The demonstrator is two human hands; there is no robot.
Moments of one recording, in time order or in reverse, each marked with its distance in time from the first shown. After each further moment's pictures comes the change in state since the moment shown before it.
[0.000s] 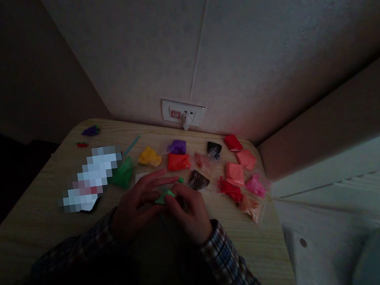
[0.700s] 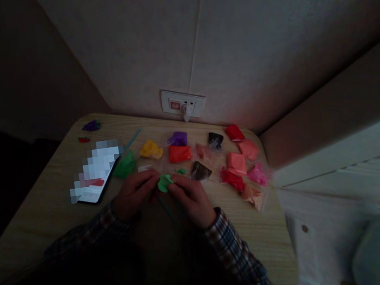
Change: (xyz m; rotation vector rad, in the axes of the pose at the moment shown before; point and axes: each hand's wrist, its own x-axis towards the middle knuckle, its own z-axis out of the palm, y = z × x) left_hand 0.011 0.004 -0.012 0.026 -0.007 -0.107; right_hand 0.003 0.004 -0.001 0.089 -0.114 -0.041
